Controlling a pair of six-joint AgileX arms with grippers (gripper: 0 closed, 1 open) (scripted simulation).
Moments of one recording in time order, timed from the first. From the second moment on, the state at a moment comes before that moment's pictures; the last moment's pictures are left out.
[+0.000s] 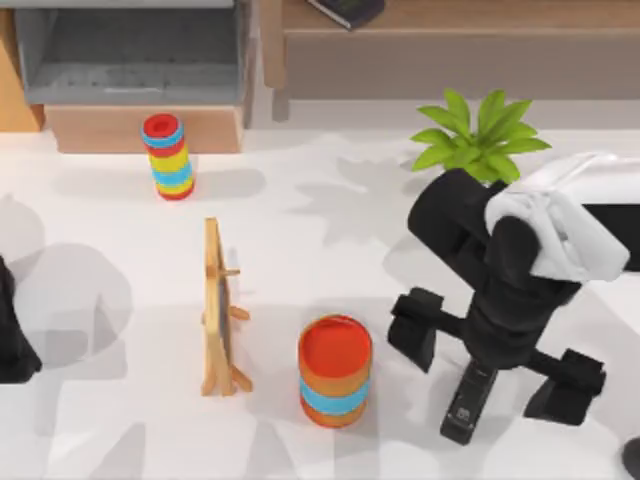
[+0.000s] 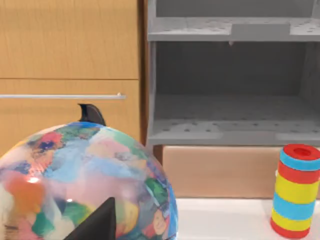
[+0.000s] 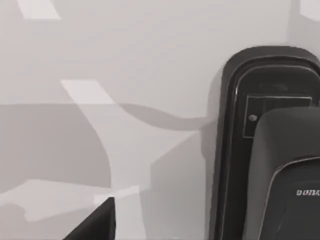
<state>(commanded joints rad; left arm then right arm) 0.00 0.00 0.00 0.00 0.00 0.00 0.66 1.85 1.07 -0.79 0.00 1.15</state>
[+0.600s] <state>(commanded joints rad) 0.00 0.00 0.00 0.00 0.00 0.00 0.66 1.87 1.07 -0.76 0.00 1.15</state>
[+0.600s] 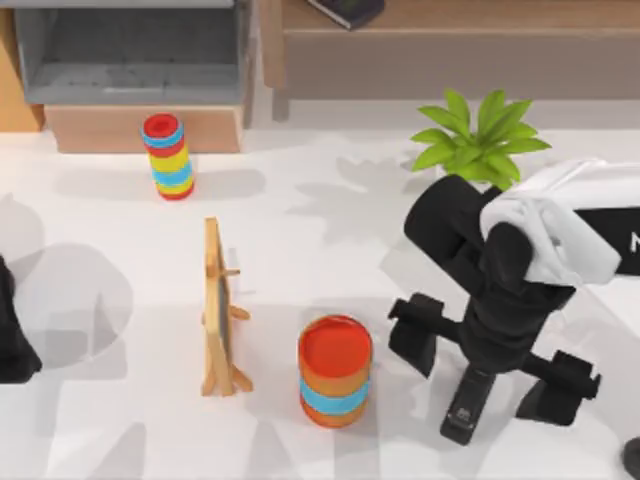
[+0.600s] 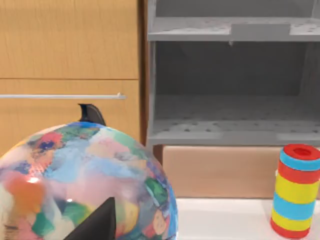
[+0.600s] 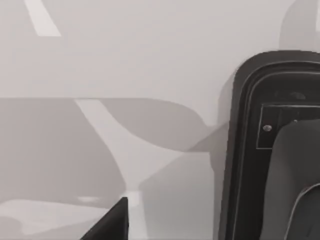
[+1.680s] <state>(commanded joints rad) 0.00 0.00 0.00 0.00 0.00 0.00 0.66 1.87 1.07 -0.76 0.00 1.15</state>
